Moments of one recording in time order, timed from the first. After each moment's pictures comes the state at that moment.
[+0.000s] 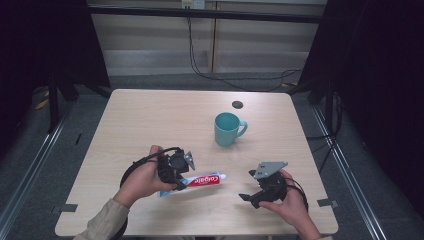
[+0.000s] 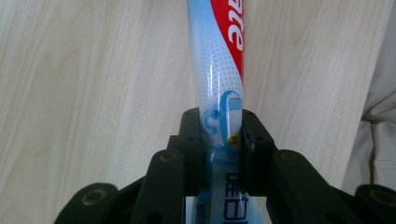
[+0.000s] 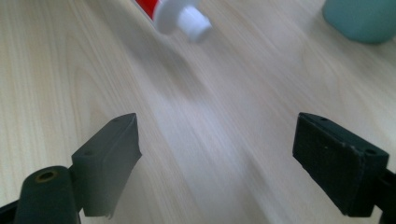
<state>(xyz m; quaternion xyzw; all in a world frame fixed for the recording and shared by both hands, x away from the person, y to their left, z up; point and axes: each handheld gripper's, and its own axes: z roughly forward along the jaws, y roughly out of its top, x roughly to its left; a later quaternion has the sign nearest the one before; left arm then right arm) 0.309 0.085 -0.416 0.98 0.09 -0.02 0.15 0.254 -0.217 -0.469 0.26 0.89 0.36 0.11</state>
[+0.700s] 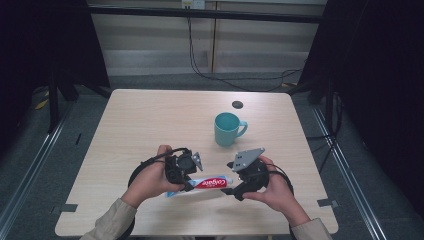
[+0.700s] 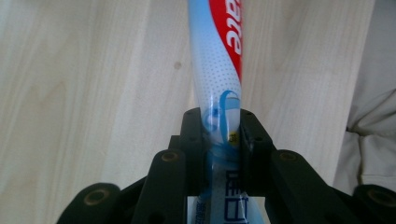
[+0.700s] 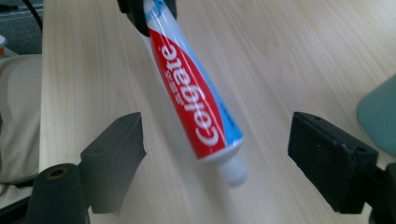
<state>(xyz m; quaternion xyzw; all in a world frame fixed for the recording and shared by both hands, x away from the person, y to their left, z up) 0.305 0.067 -0.412 0.98 0.08 -0.03 0.17 0.273 -0.160 -0.425 0.16 0.92 0.35 0.09</state>
